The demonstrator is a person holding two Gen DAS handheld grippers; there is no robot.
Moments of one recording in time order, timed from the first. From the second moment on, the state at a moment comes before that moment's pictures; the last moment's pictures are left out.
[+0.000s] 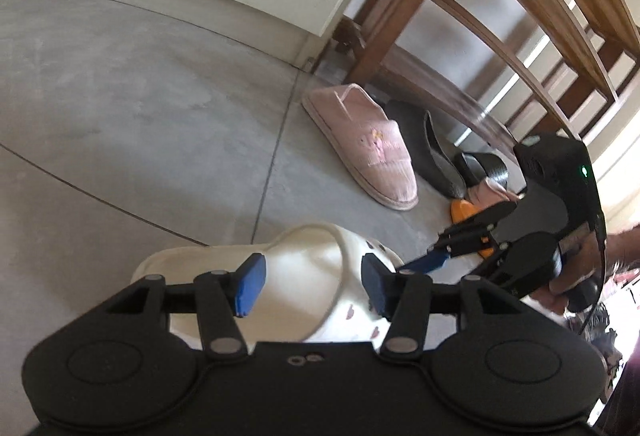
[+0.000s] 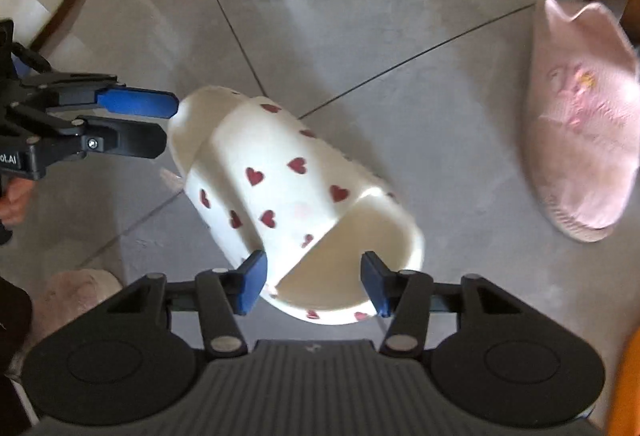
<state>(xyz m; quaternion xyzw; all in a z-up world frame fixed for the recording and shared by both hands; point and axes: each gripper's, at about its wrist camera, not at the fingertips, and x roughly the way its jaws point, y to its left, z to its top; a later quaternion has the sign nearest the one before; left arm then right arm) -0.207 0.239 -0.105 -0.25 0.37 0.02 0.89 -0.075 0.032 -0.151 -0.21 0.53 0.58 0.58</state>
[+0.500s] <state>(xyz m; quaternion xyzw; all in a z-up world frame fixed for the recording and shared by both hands) -0.235 0.289 -0.086 -0.28 0.28 0.14 0.91 -0.130 0.093 -0.166 -0.13 0.64 0.55 0.52</state>
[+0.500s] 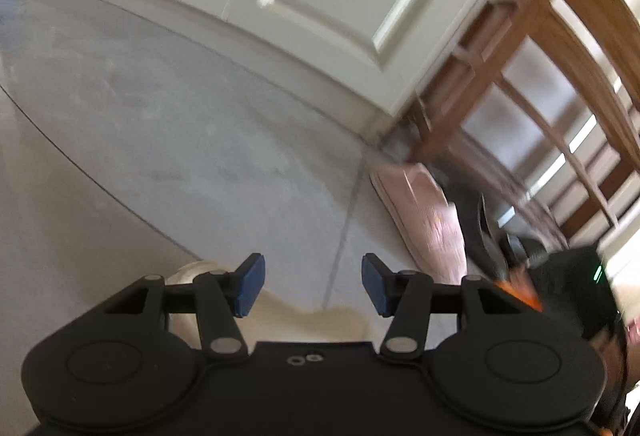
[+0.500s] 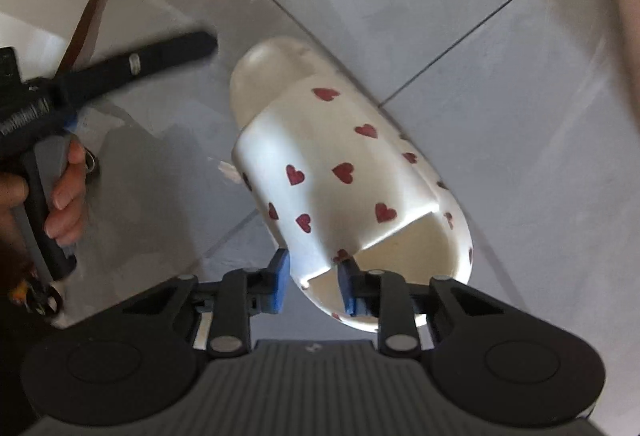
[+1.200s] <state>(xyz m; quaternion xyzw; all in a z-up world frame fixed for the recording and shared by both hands) -0.253 0.315 -0.055 -0.28 0.20 0.22 0.91 -0.188 0.190 -0.123 -0.26 0.36 0.66 0.61</state>
